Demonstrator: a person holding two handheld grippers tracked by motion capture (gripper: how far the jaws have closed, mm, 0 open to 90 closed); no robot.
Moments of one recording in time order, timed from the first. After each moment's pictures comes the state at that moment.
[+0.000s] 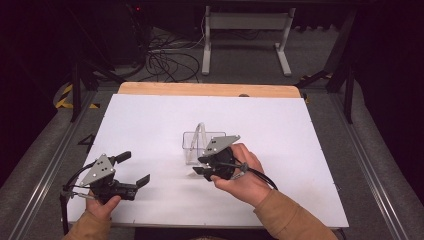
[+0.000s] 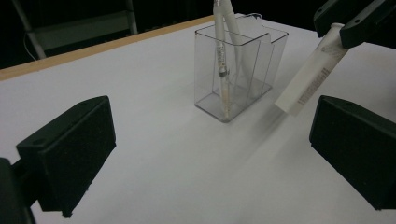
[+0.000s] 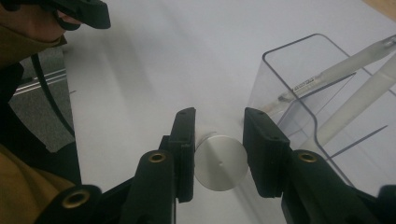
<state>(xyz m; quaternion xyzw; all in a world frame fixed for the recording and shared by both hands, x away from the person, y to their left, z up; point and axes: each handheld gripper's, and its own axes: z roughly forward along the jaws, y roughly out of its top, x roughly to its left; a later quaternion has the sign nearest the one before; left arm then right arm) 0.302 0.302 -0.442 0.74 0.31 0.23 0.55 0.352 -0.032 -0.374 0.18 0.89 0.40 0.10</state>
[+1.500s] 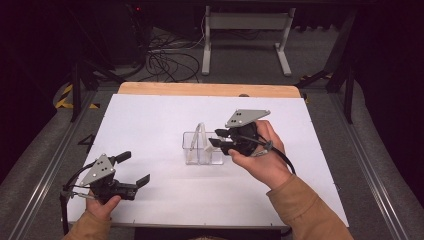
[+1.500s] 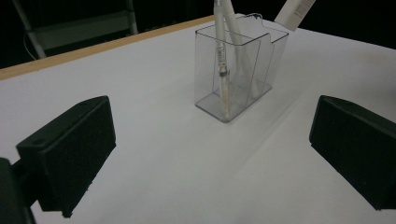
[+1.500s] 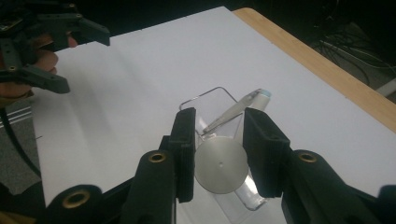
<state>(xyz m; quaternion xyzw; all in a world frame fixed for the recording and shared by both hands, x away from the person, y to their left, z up) 0.302 0.302 -0.442 0.74 0.31 0.23 0.55 0.375 -0.072 -0.315 0.22 0.86 0.44 0.16</state>
